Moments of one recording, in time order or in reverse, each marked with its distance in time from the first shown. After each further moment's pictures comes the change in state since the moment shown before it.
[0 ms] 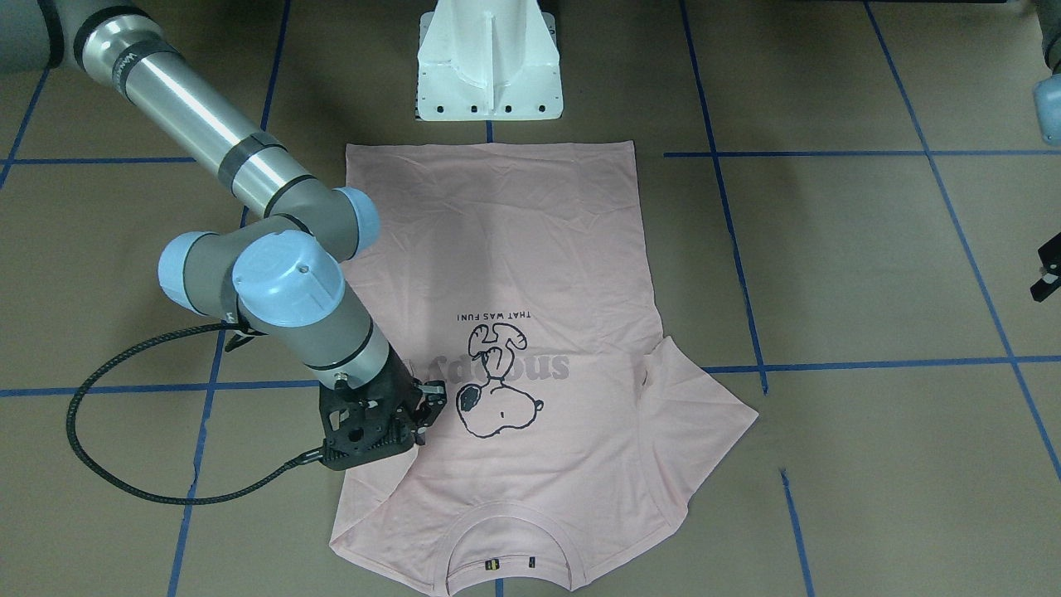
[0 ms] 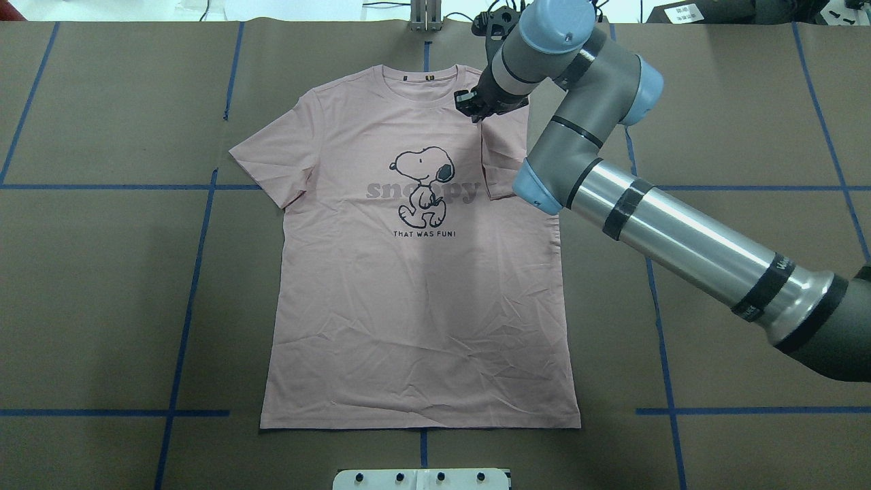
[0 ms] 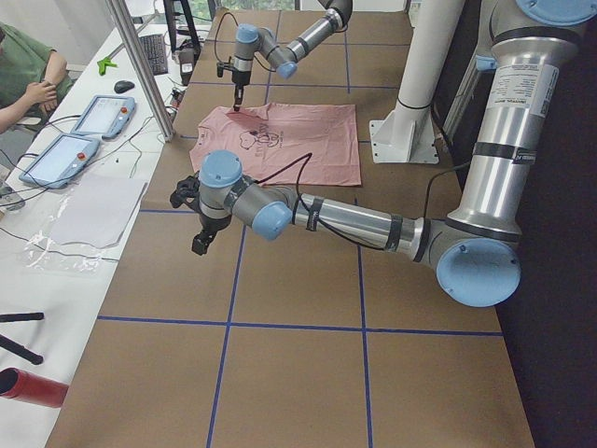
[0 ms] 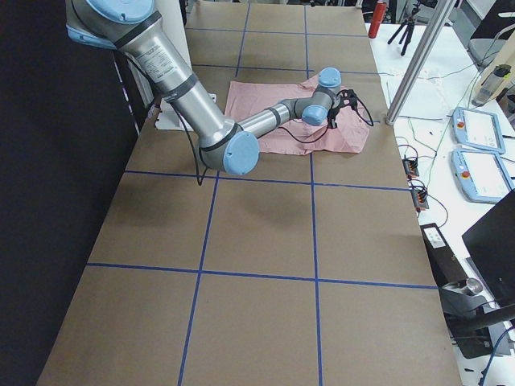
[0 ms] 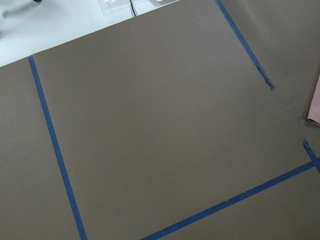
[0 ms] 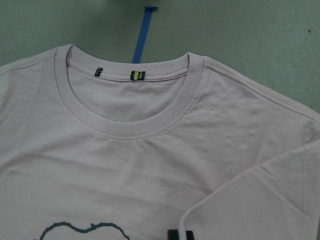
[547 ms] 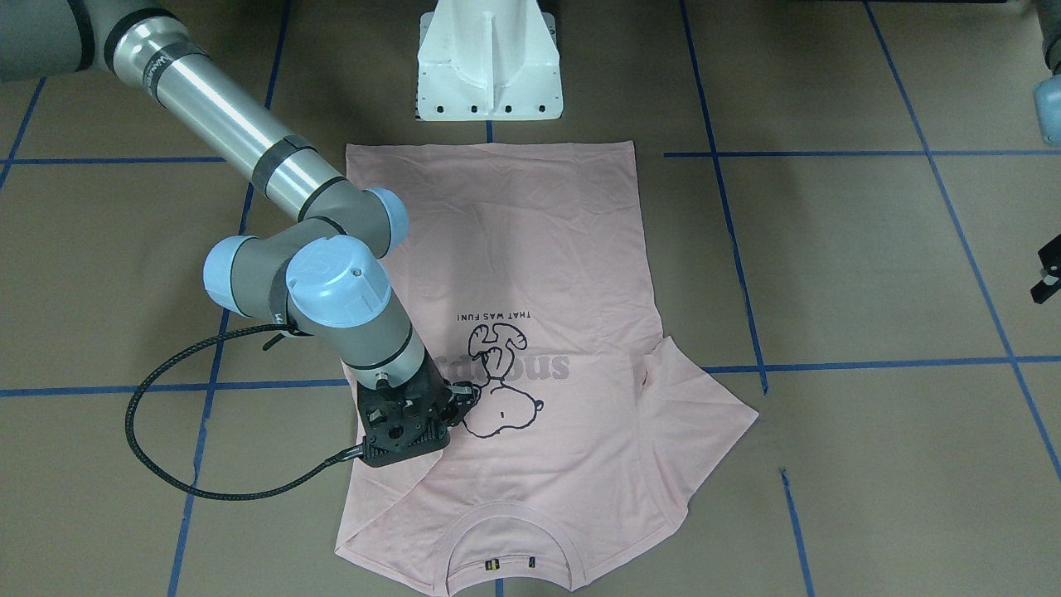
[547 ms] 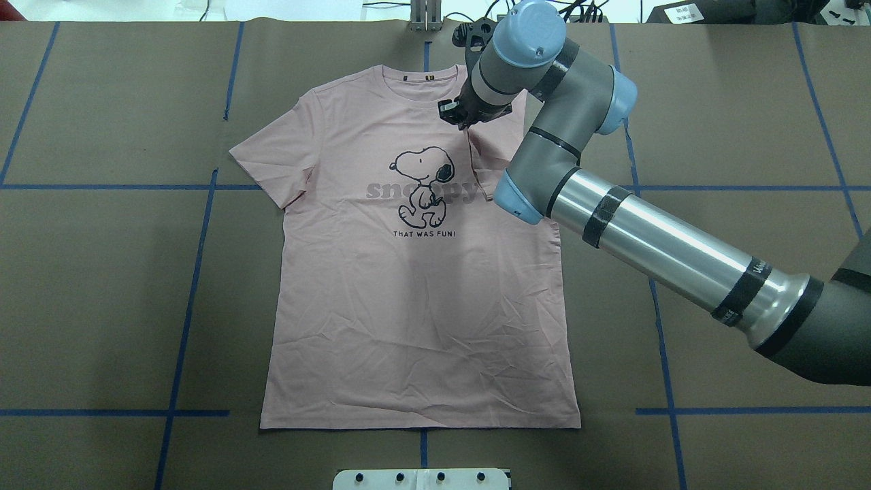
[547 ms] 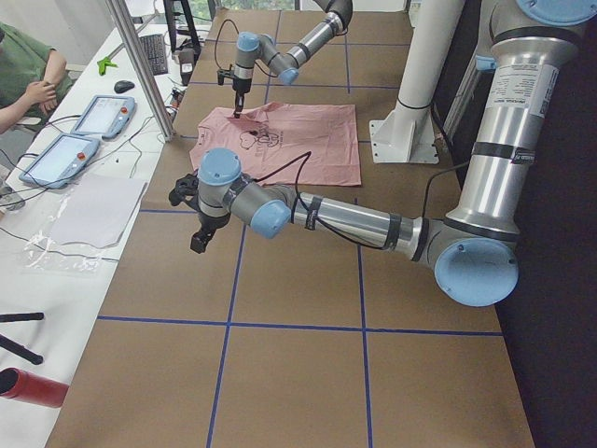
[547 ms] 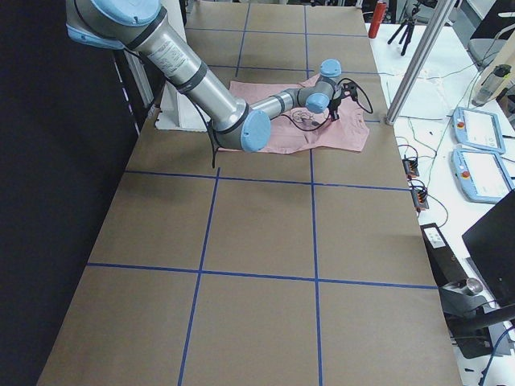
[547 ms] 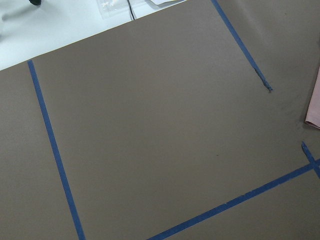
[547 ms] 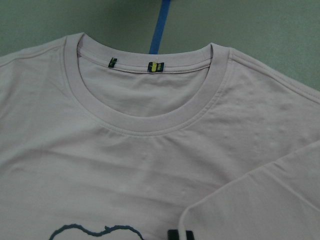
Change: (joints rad) left arm 0.000 -0.008 0.003 0.000 0.000 -0.005; right arm -0.033 0.026 -0.034 0.007 -0.037 0.001
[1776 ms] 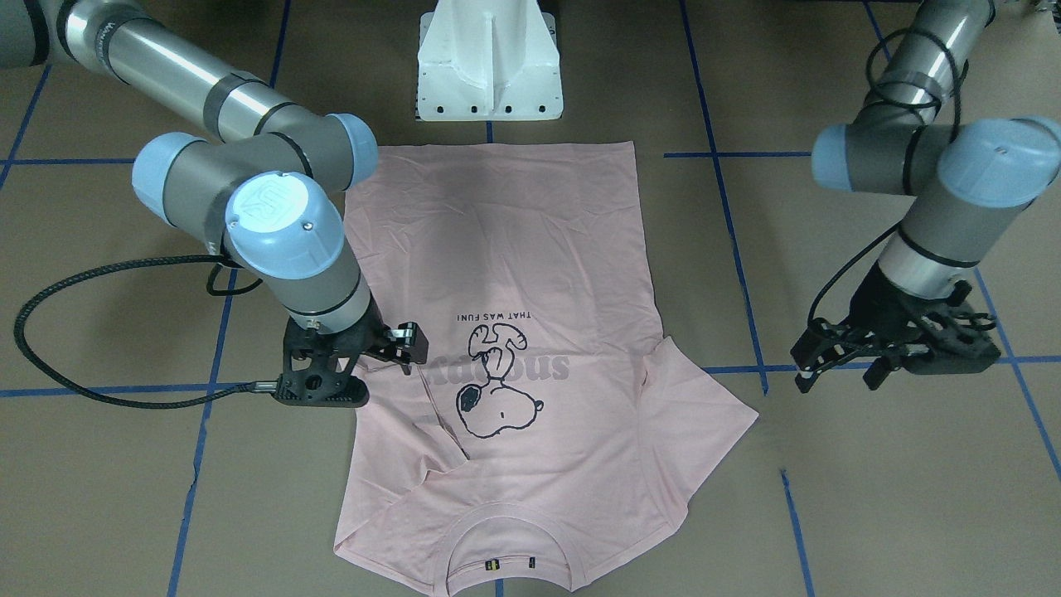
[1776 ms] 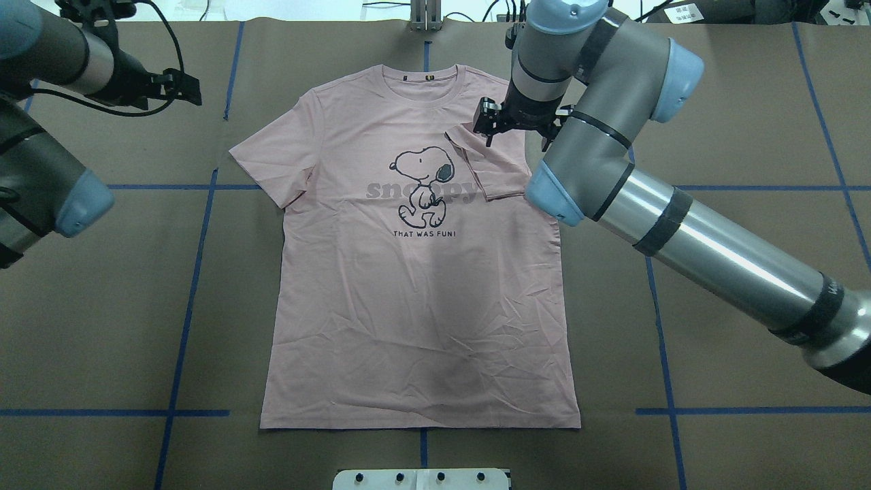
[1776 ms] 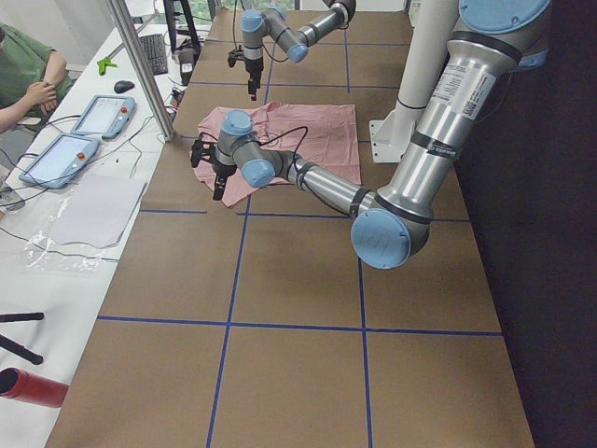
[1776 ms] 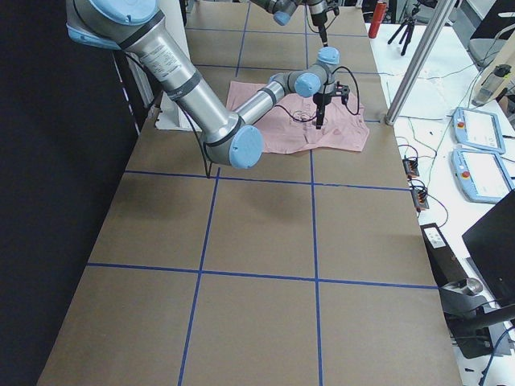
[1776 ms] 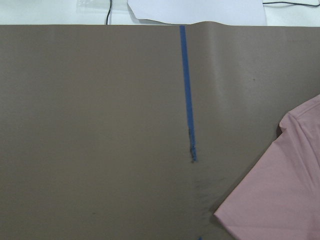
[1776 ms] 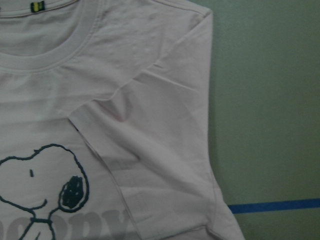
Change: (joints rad) left arm 0.427 -0.259 0.131 -0.168 0.395 -0.887; right arm 0.052 -0.160 0.410 -0.554 0.123 0.112
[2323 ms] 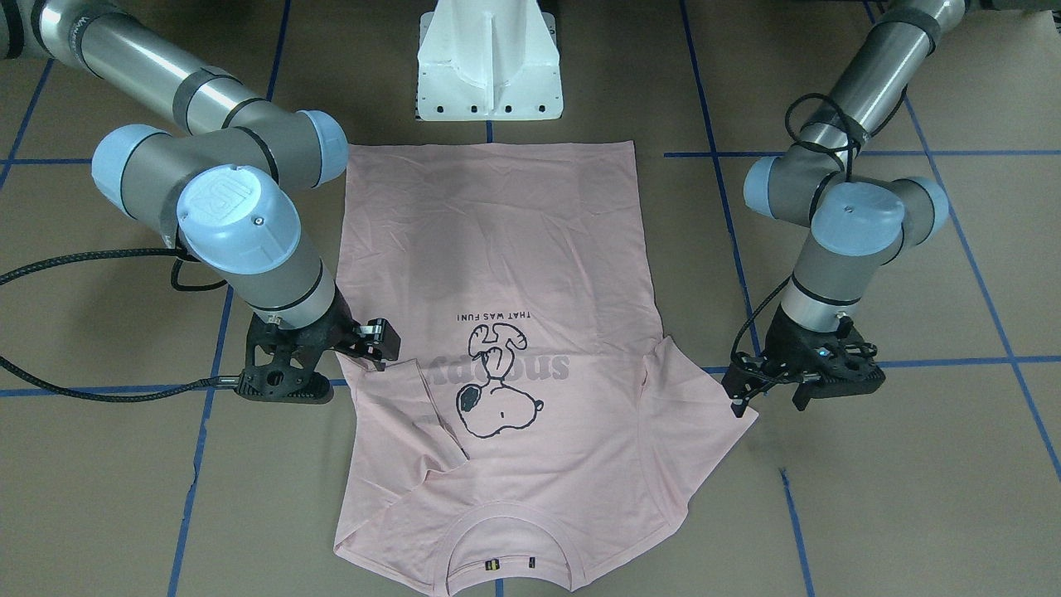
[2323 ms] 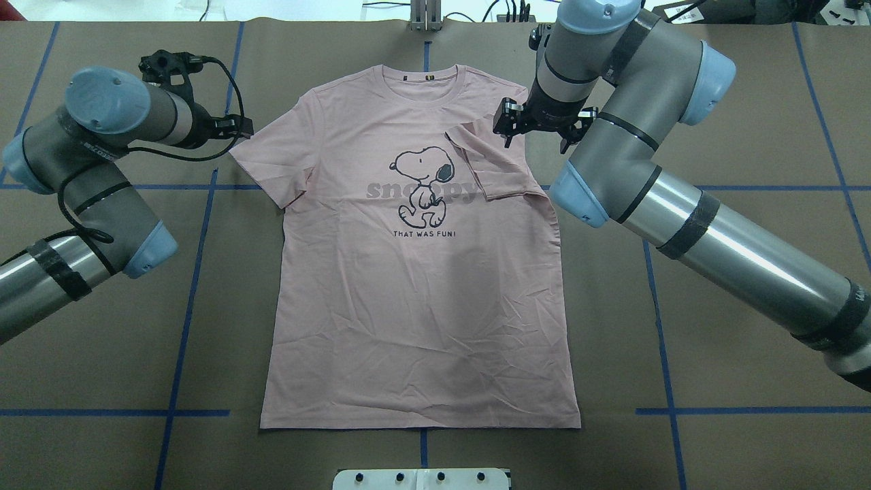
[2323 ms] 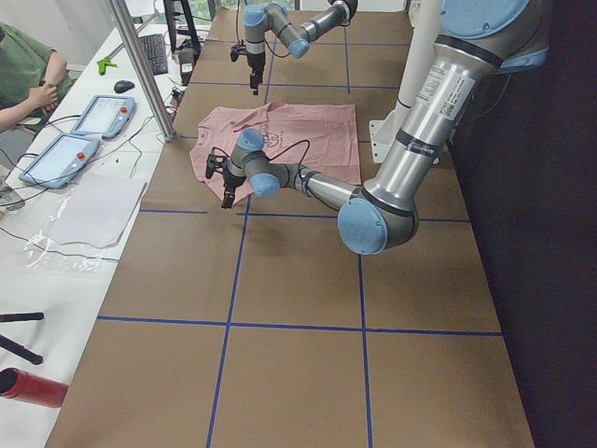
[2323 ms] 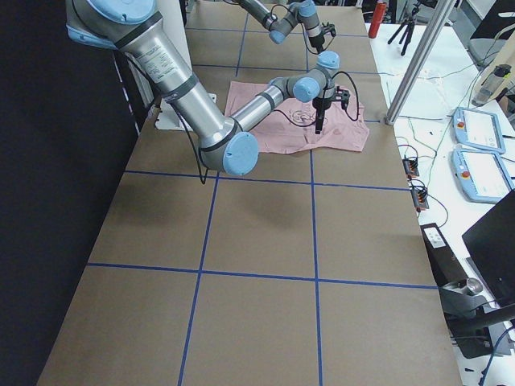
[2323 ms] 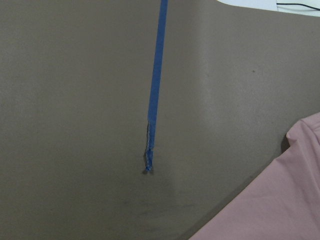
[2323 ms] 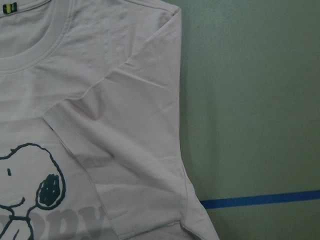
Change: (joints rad) left arm 0.141 -0.048 0.154 -0.103 0.158 -0.083; right arm 0.015 -0.035 0.032 0.002 0.022 -0.001
